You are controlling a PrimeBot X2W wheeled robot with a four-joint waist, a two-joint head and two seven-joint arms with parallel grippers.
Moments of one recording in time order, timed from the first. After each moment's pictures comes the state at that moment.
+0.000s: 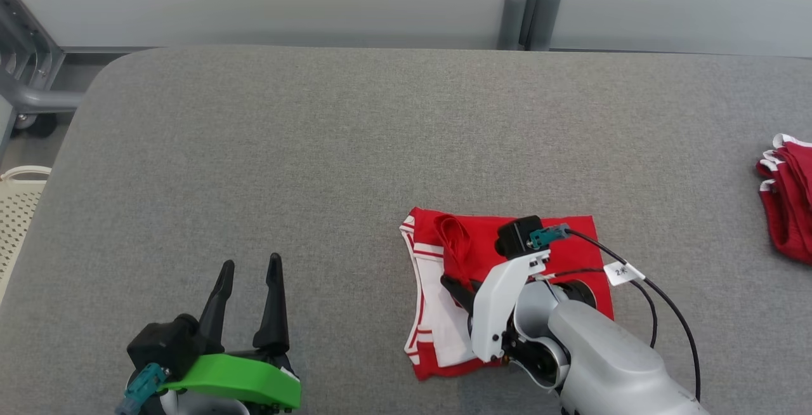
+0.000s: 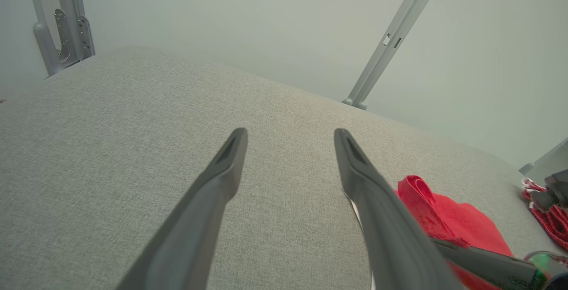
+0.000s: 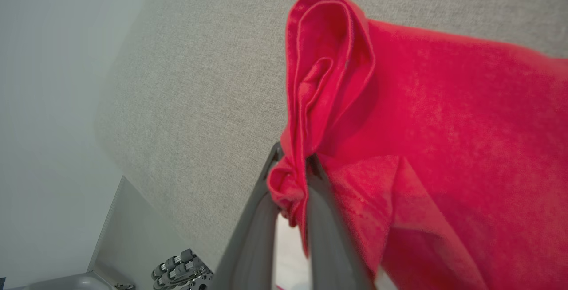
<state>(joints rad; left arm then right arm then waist) -0.04 0.24 -0.40 0.07 -0.66 0.16 -0.26 -0.54 -0.05 0.68 0.74 0.78 0.13 0.18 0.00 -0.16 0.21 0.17</state>
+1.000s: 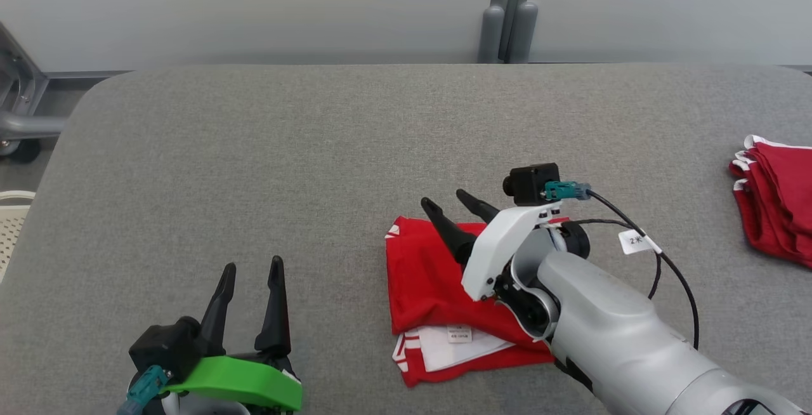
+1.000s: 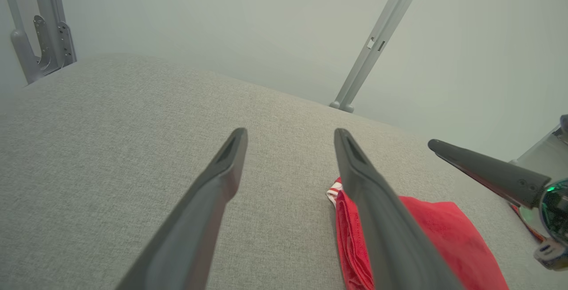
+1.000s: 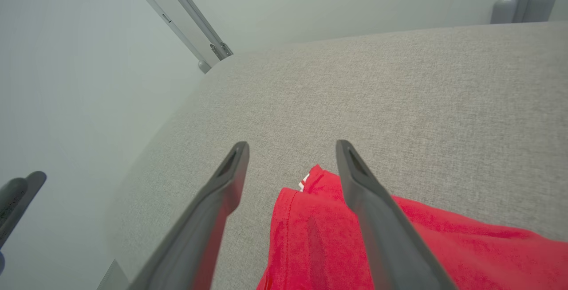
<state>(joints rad) -0.04 0.24 -0.41 0.08 -0.67 0.16 -0.26 -0.72 -0.05 0.86 0.84 1.01 0.13 -0.11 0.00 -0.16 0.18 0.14</state>
